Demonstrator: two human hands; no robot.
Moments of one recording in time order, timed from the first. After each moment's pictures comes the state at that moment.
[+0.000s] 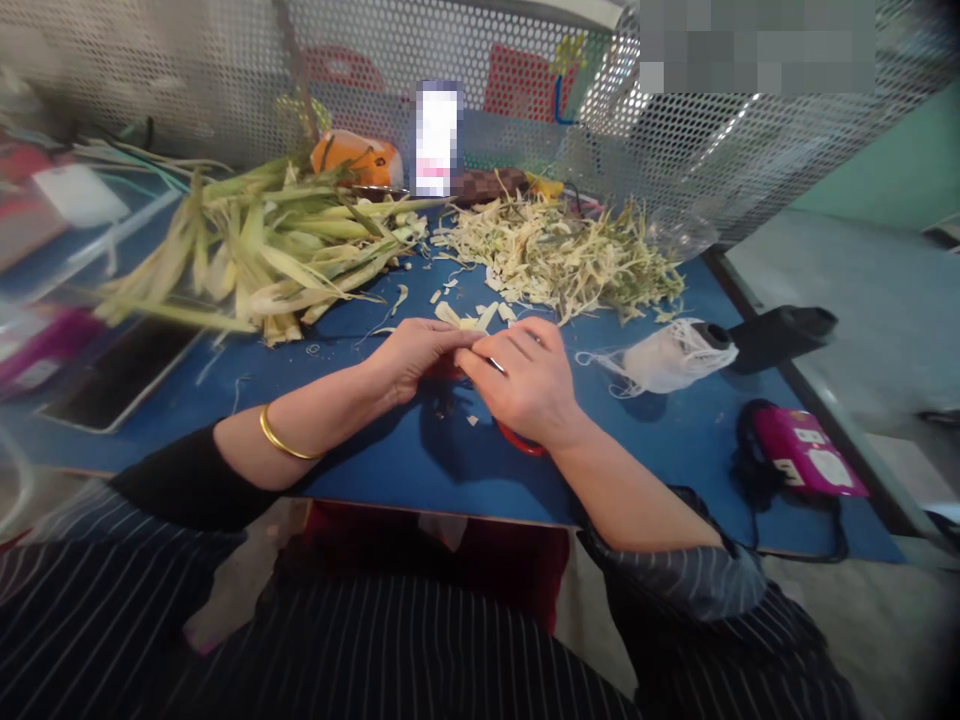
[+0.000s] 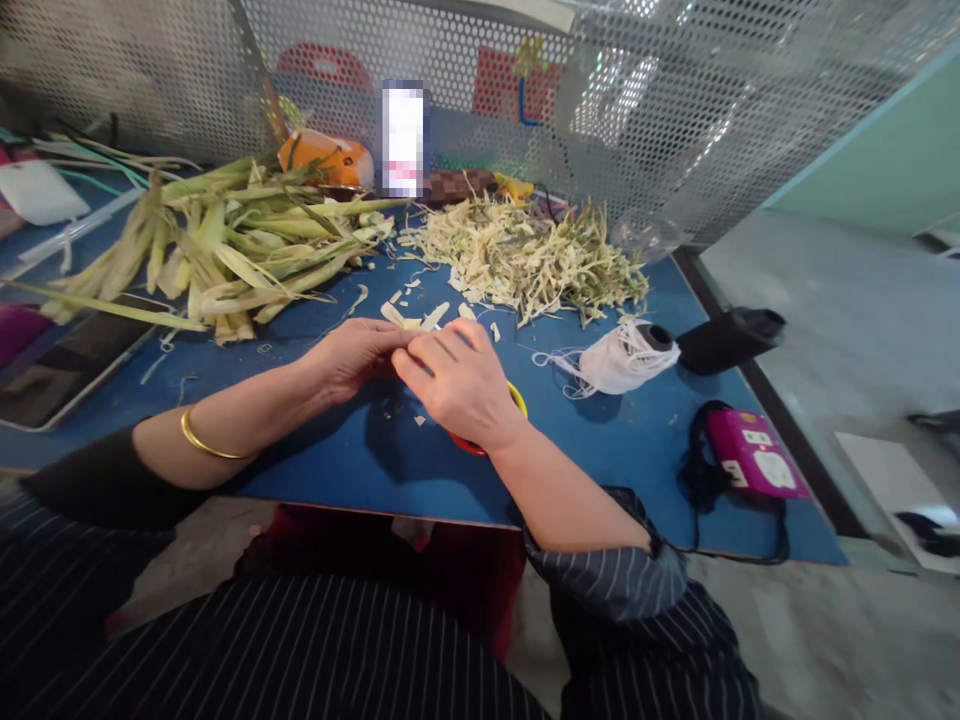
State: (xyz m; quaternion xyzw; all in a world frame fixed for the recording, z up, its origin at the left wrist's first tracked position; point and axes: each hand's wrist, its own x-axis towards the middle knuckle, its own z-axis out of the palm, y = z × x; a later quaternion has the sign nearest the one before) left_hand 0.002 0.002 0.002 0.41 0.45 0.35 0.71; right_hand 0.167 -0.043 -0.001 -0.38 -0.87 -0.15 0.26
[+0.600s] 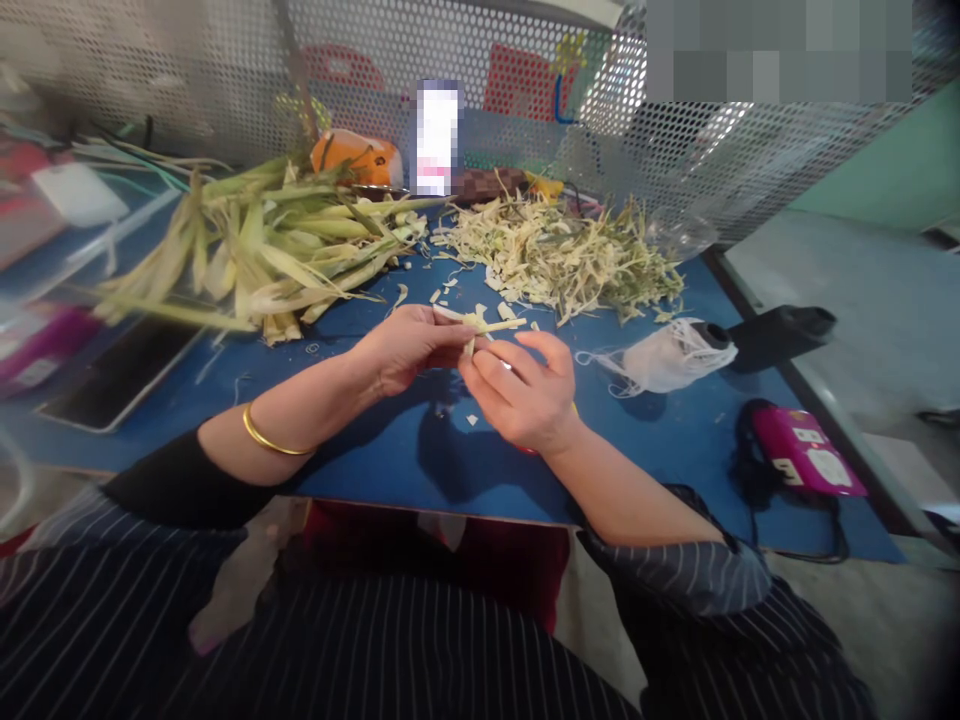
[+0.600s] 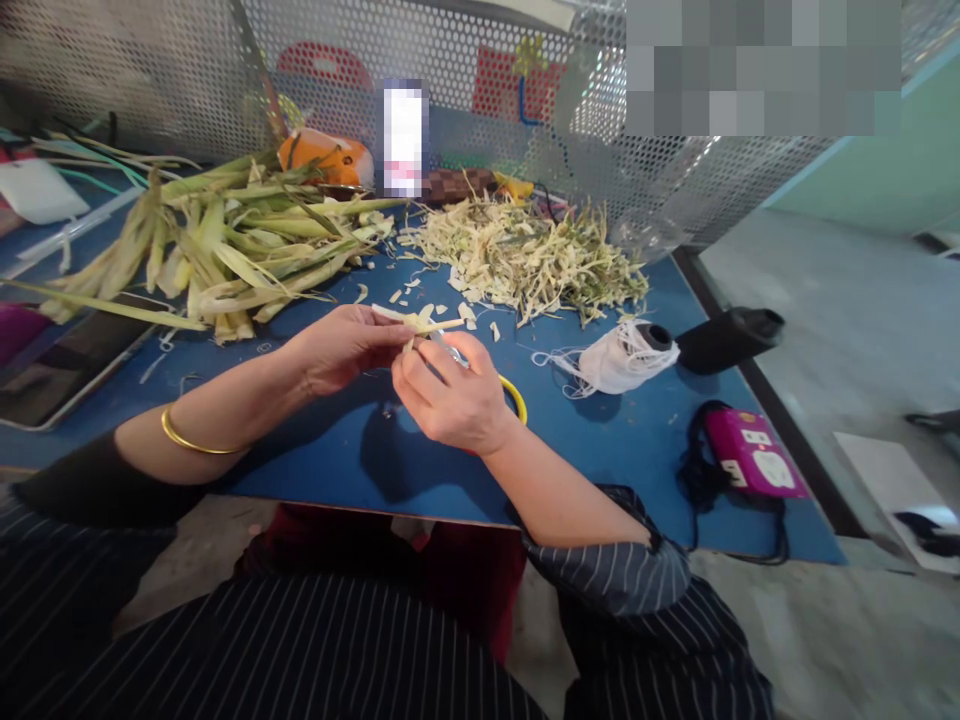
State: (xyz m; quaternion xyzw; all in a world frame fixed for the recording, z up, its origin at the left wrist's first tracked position) left_hand -0.008 0.004 0.017 0.44 0.39 0.32 0.74; right_hand 0.164 -0.052 -0.007 -0.42 -0.87 -0.01 0.25
